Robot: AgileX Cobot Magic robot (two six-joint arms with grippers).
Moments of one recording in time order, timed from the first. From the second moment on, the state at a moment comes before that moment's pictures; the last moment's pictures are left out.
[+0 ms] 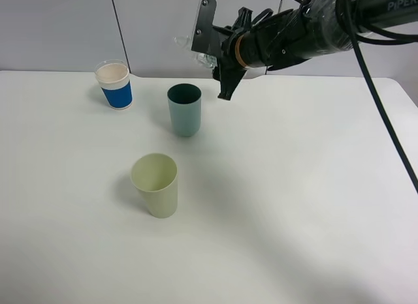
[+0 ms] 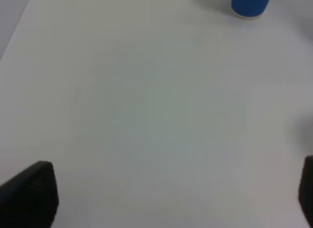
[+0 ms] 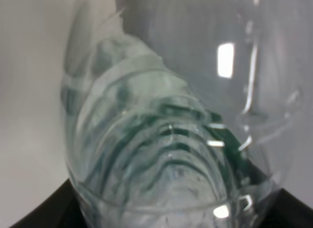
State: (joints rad) left arm -0.06 0.00 -0.50 0.14 1.06 -0.12; right arm 0.56 2.03 -1.36 -1.64 0.13 0.57
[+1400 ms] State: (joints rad) left arm -0.06 0.00 -0.50 0.14 1.06 -0.12; right arm 0.56 2.03 -1.36 -1.72 0.25 0.29
